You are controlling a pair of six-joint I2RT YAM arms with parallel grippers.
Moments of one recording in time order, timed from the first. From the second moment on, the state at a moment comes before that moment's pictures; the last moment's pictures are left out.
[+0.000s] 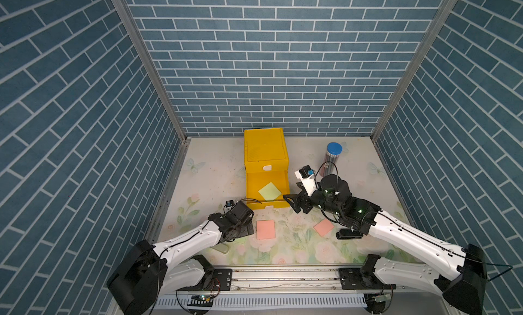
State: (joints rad) left arm -0.71 1.15 0.49 -0.61 -0.17 -0.92; right arm 0.92 1.09 0.88 -0.23 -0.08 0.18
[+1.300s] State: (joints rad) left arm -0.82 1.37 0.61 -0.63 -0.21 -0.91; right arm 0.92 1.06 0.80 -0.19 -0.11 0.22
